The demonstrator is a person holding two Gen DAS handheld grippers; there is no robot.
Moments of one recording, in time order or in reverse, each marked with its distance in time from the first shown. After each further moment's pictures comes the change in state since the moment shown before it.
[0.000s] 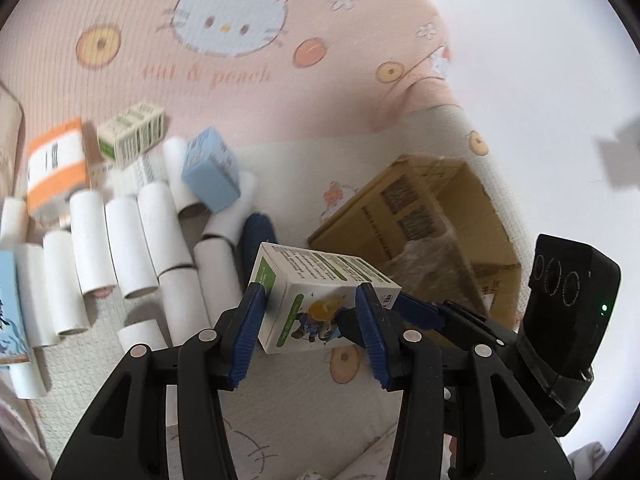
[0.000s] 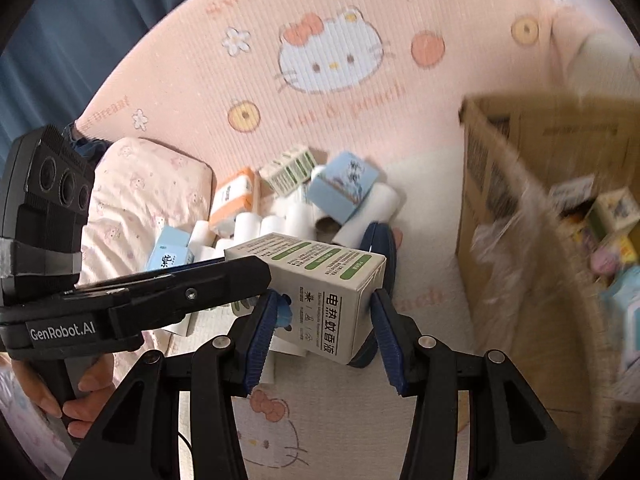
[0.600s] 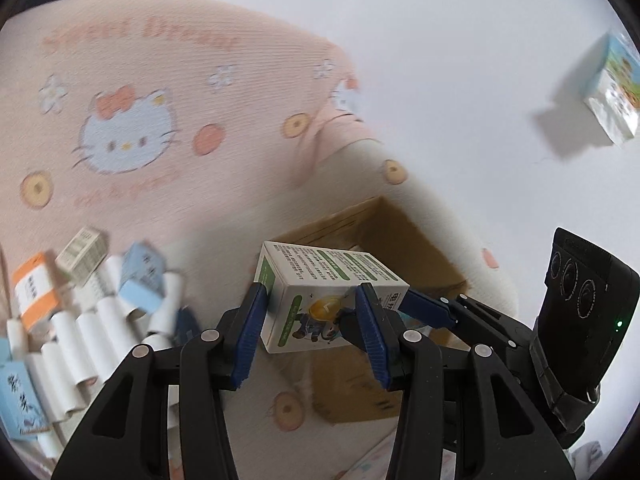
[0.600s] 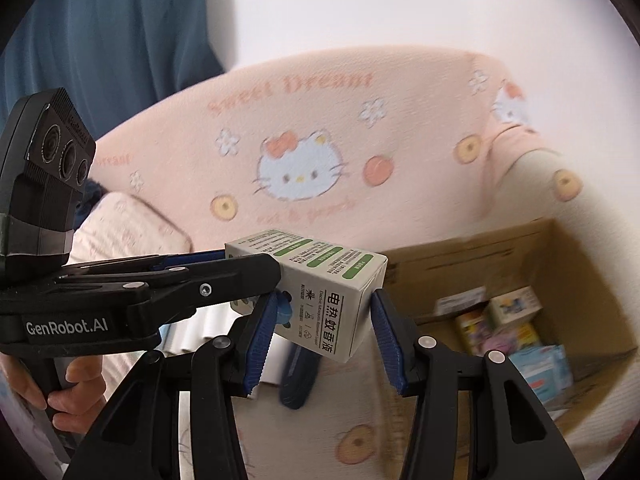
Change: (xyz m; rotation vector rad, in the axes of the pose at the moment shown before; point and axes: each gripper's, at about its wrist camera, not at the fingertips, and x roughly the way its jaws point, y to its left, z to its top) left arm -0.023 -0.133 0.043 0.249 -0.118 -0.064; right arm -0.125 -0.015 0.037 -0.087 -0.257 -0.161
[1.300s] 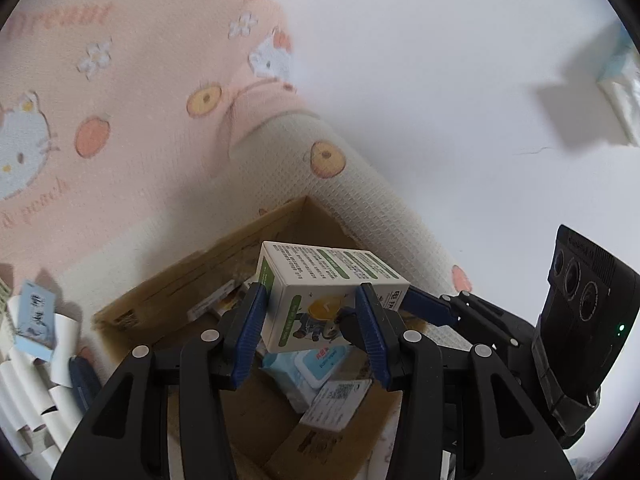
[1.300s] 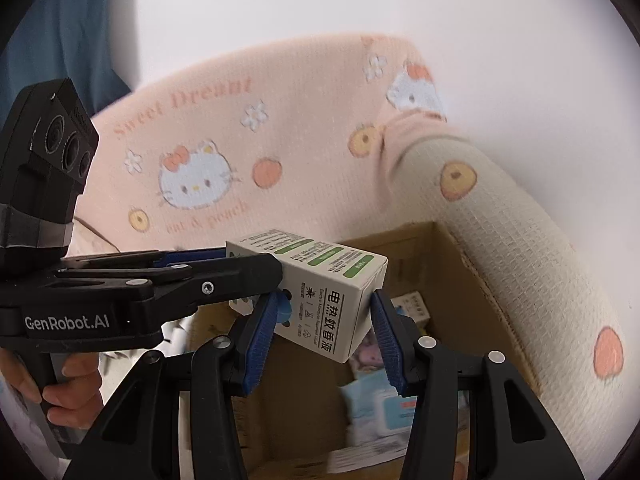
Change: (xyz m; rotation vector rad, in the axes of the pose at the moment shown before) left arm 0.147 -0.084 0.058 -0.019 0.163 -0.122; right arm -0.009 -0.149 0.034 0.055 0.113 -0.135
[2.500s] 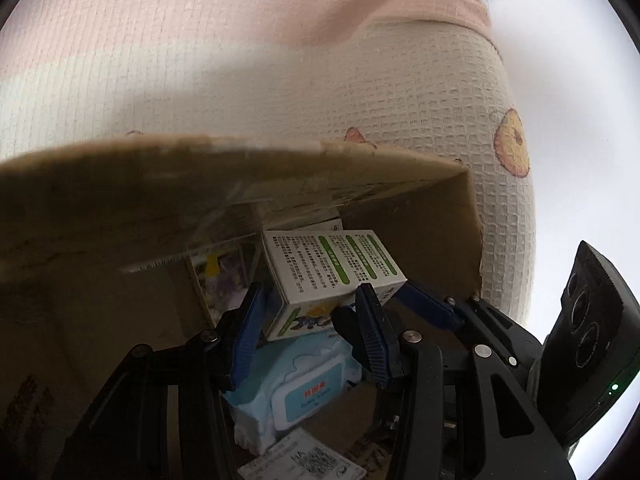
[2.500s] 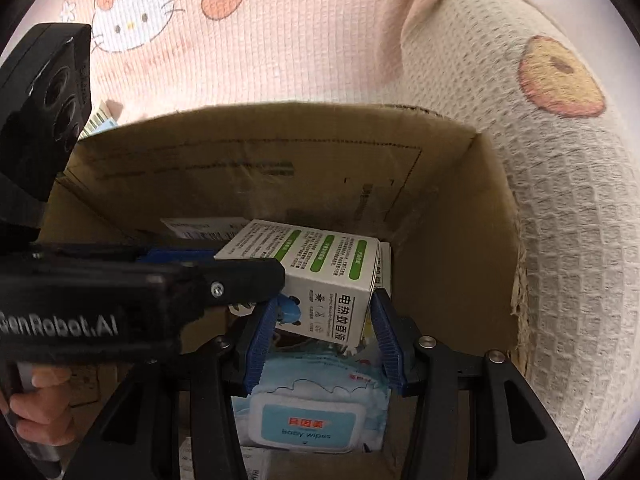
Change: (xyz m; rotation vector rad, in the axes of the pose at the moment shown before) left arm 0.150 0.100 -0.022 -0.570 0.206 -0.020; right arm 0.165 -0.063 -0.001 -0.266 0.506 -0.029
